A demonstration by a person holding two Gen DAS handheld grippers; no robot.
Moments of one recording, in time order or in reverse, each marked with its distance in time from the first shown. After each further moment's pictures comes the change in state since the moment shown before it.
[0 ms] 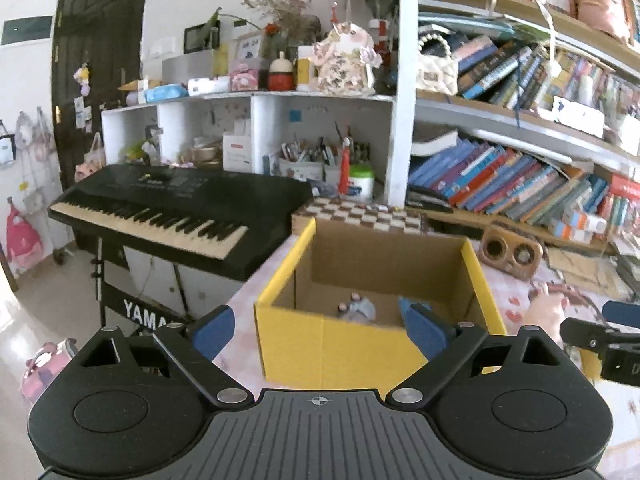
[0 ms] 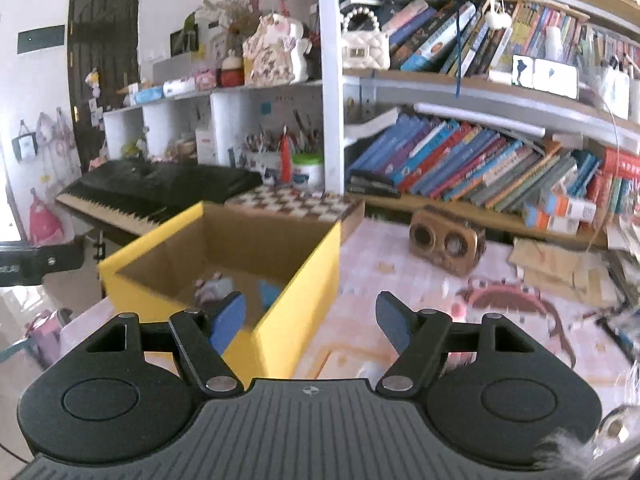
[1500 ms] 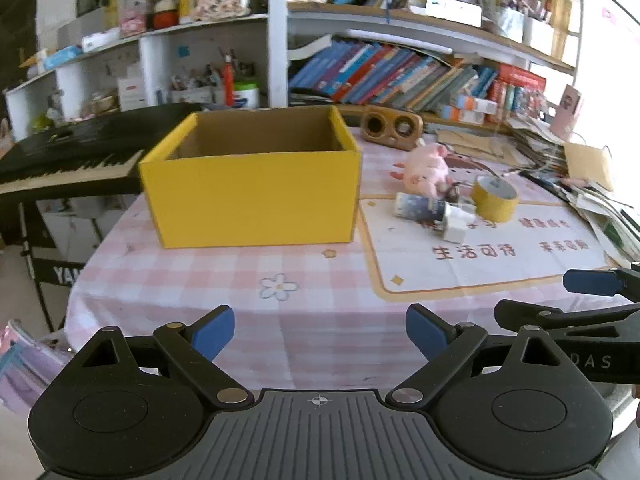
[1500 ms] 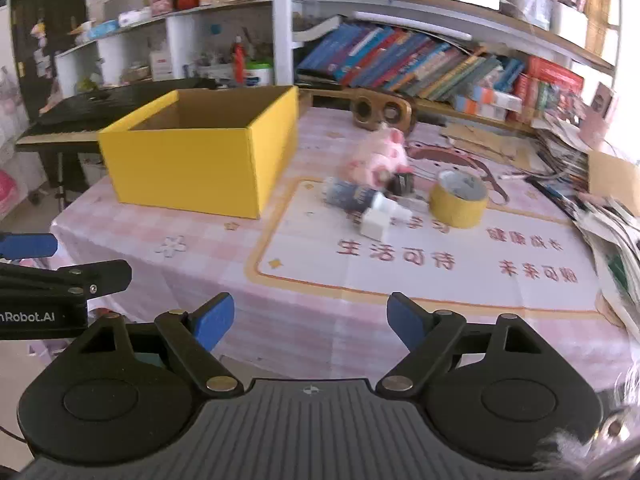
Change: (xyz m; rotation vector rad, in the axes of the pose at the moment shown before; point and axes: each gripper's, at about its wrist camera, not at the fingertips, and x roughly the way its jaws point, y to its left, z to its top) left arm -0.047 -0.048 -0.094 0.181 0.197 -0.267; right arm -0.093 0.039 -0.110 0.086 0.216 -0.204
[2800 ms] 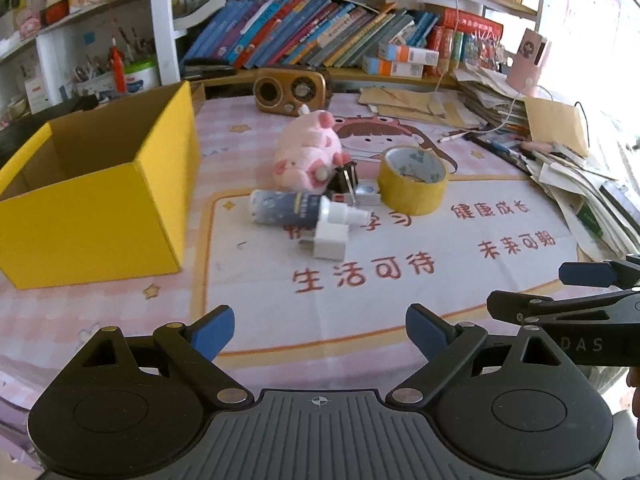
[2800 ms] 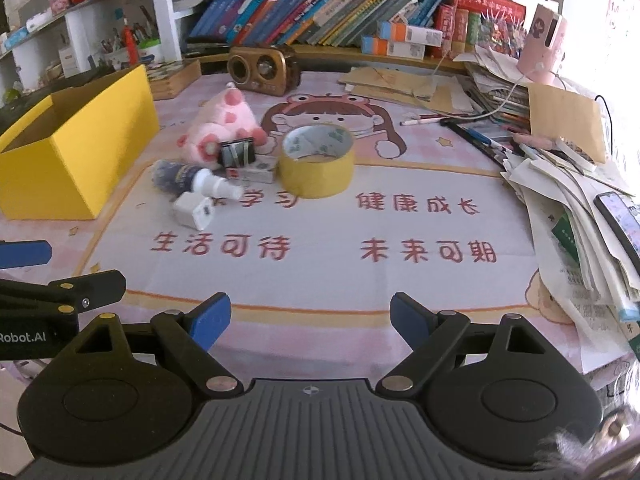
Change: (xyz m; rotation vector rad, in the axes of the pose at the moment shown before) left arm 0.103 -0.139 0.051 0.071 0.127 -0.089; right arm 0.056 -0.166 0.017 0.111 0.134 -0.084
